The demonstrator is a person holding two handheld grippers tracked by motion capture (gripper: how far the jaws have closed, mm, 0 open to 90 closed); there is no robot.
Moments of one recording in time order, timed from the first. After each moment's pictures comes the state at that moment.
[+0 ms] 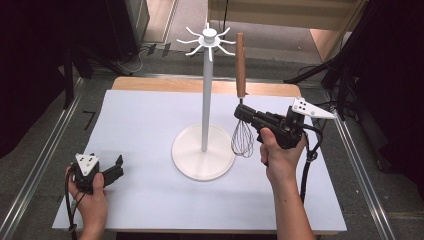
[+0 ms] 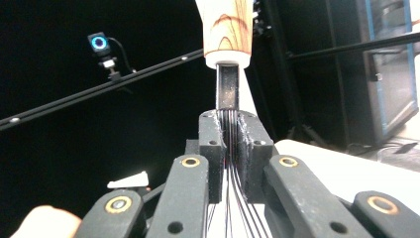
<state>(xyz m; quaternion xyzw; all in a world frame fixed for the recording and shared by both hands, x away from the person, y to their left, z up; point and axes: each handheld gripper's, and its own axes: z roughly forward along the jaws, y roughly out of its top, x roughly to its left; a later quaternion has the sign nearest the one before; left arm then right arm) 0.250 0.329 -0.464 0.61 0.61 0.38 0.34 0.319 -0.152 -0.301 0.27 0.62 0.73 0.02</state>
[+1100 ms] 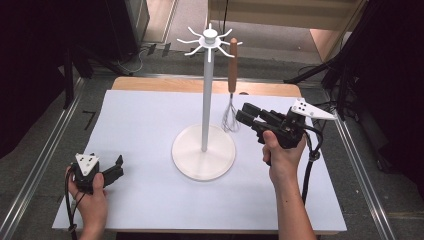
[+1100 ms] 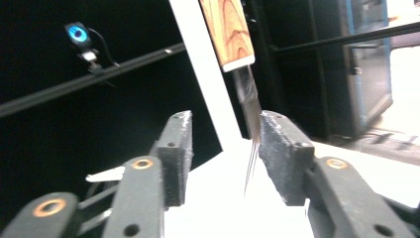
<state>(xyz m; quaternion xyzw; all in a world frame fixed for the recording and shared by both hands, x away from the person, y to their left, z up) 0.250 0.329 -0.464 0.61 0.61 0.38 0.34 0.321 -0.158 -0.310 0.30 0.64 0.71 0.06</state>
